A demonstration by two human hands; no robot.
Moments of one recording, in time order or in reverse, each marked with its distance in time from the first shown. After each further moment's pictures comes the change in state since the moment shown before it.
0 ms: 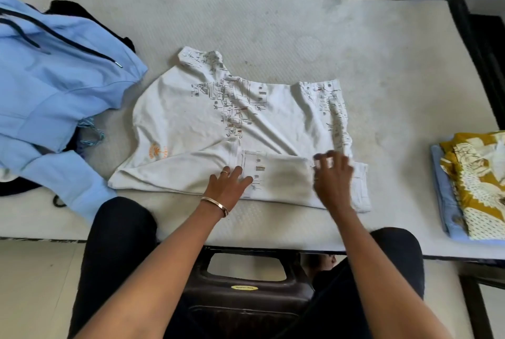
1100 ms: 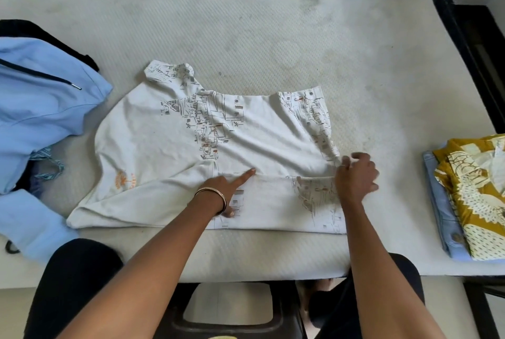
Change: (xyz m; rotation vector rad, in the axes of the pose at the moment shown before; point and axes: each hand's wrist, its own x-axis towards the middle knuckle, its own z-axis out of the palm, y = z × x) left_hand 0.094 0.005 -0.015 -0.146 -0.435 0.032; right_hand 0.070 0.072 0.000 0.296 0.126 0.882
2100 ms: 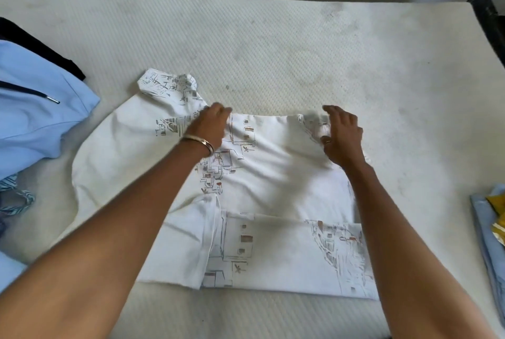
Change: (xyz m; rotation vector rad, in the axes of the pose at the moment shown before) left_hand 0.110 -0.088 -0.137 -0.045 0.694 -0.024; right_hand 0.087 -0.125 0.066 -0.184 -0.281 -0.808
